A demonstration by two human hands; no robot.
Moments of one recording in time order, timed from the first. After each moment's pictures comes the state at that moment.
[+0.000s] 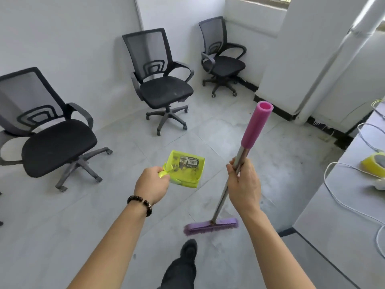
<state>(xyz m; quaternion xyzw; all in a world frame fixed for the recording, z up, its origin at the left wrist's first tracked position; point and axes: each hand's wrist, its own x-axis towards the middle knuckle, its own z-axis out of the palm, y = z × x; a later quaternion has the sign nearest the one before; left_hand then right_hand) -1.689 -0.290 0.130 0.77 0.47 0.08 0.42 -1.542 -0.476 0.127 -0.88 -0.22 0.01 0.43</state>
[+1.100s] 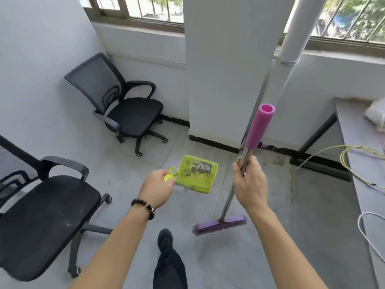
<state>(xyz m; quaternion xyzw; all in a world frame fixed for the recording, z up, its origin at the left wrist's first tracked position) -0.745 -0.027 0.137 0.87 0.25 -0.06 0.43 -0.699 -0.264 0.133 -0.89 0.01 -0.09 0.44</state>
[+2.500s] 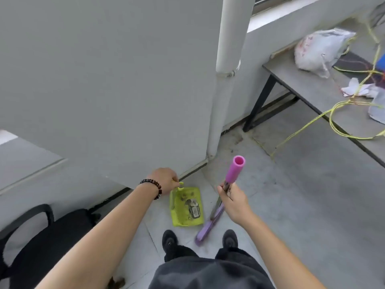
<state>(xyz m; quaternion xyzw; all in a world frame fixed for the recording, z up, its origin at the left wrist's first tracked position) -0.004 -0.006 0.050 0.86 -0.36 -0.35 -0.04 -0.221 -0.136 0.015 -0.78 0.38 -0.01 0.49</state>
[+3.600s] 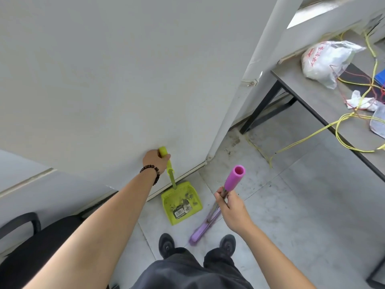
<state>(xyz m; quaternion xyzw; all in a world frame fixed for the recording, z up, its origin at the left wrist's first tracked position) 0.124 -0.002 -0.001 0.89 -0.06 -0.33 0.30 -0.146 -0.100 0.019 -0.79 0.39 0.02 0.46</state>
